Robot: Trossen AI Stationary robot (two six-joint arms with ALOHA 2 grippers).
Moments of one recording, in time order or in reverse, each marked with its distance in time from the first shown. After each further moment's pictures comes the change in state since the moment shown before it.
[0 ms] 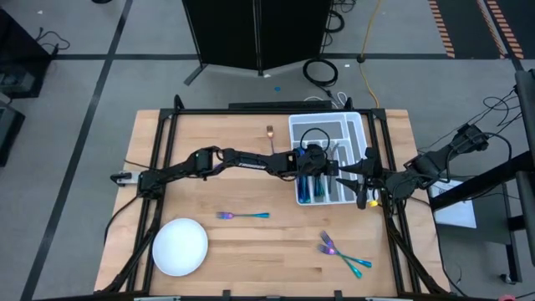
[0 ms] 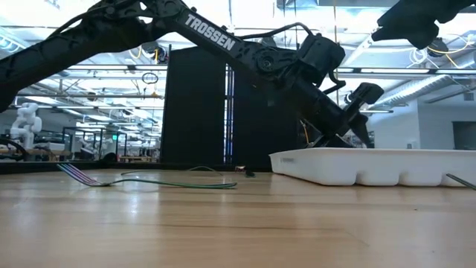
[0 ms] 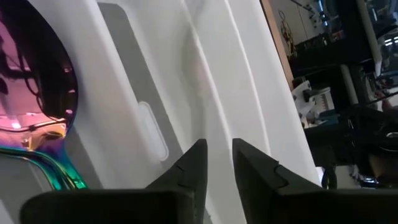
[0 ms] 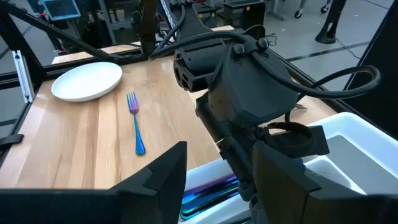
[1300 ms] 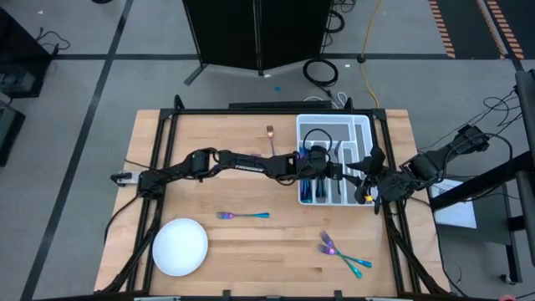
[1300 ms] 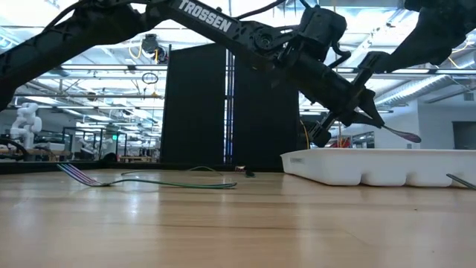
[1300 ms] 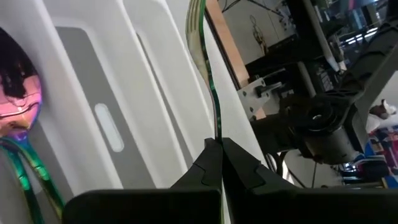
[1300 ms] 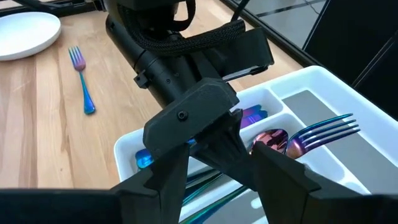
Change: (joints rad) left arm -0.024 -0.029 0.005 0.028 -0.034 0.055; right arm -0.011 -0.004 -0.005 -0.263 0.031 0.192
